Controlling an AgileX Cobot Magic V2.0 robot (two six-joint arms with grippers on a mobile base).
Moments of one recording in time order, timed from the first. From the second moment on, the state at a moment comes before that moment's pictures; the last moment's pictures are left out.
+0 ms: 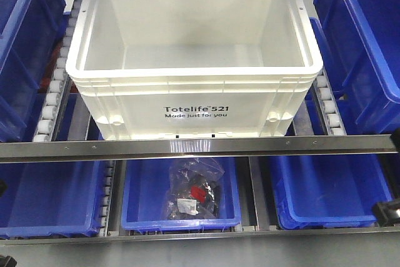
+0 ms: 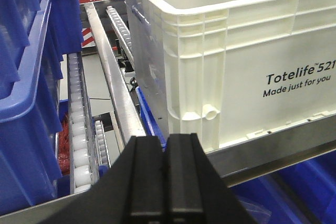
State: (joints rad) left arm -0.23 -0.01 0.03 -0.09 0.17 0.17; right arm 0.21 0.28 -0.09 0.13 -0.08 -0.25
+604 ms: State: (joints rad) left arm -0.23 -0.01 0.03 -0.09 0.17 0.17; right arm 0.21 -0.01 0.03 0.01 0.15 -0.08
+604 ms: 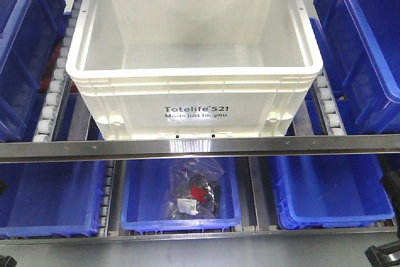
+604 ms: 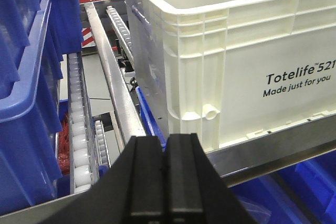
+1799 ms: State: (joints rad) left arm -0.23 -0.01 0.03 -0.09 0.17 0.17; right arm 0.21 -0.01 0.03 0.01 0.15 -0.08
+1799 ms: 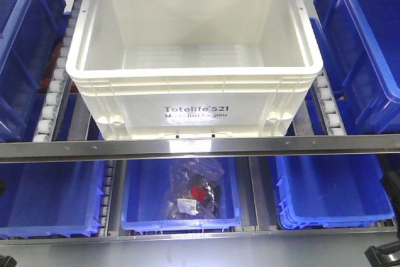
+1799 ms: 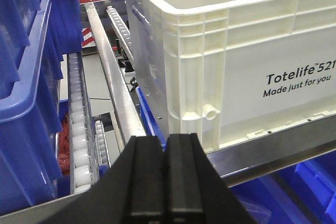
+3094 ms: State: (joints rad) left arm -0.10 -0.01 0.03 -0.09 0.17 0.17; right arm 0.04 -0.01 0.03 0.01 0.15 -0.08
